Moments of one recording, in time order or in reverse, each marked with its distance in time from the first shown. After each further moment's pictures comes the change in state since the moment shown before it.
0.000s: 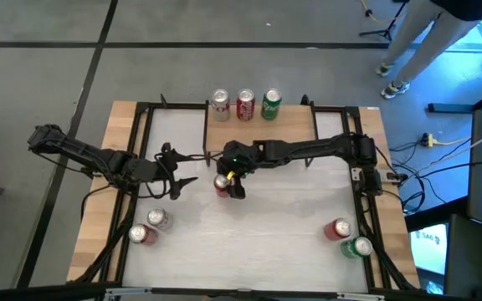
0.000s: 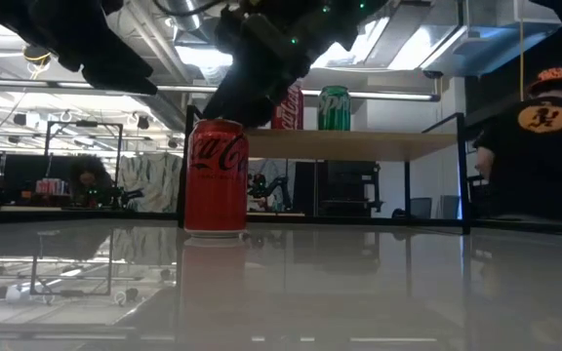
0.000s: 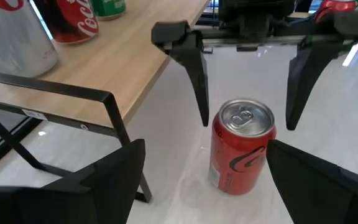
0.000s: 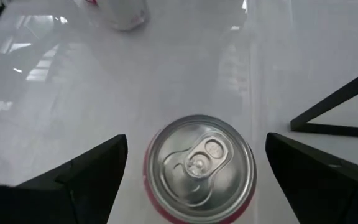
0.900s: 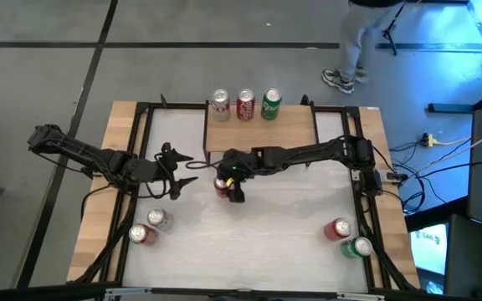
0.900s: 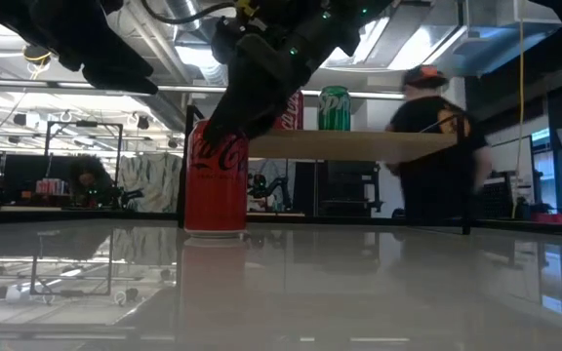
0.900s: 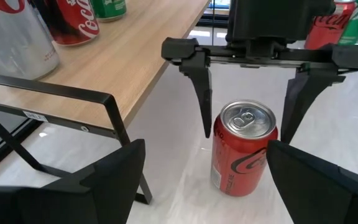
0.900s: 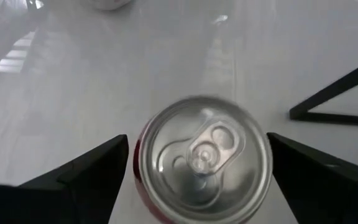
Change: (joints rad) left arm 0.000 0.000 0.000 0.002 -0.002 0.004; right arm 0.032 0.018 -0.034 0.036 0.095 -0.002
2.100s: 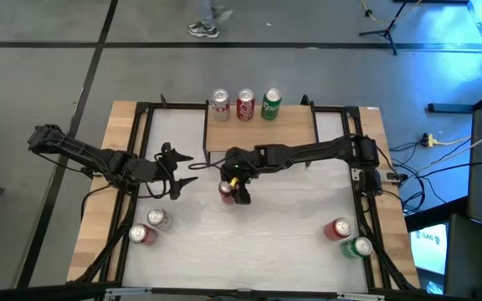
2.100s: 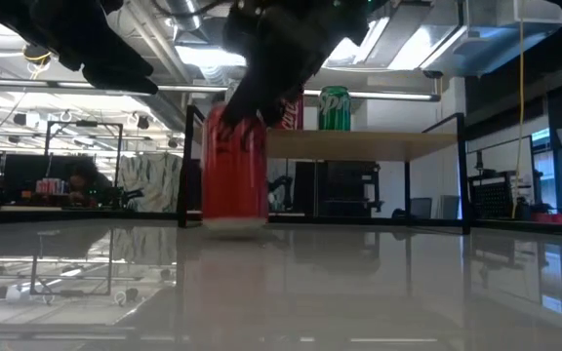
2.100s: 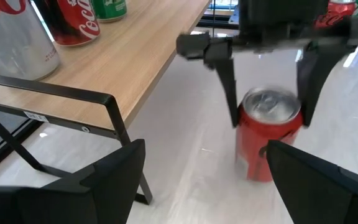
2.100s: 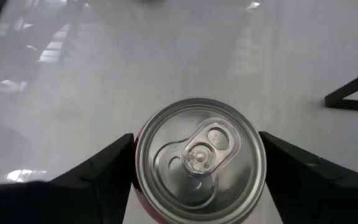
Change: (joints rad) left arm 0.000 0.000 0.000 0.000 -0.002 0.000; right arm 0.000 -0.051 -0.002 -0.094 -0.125 0.006
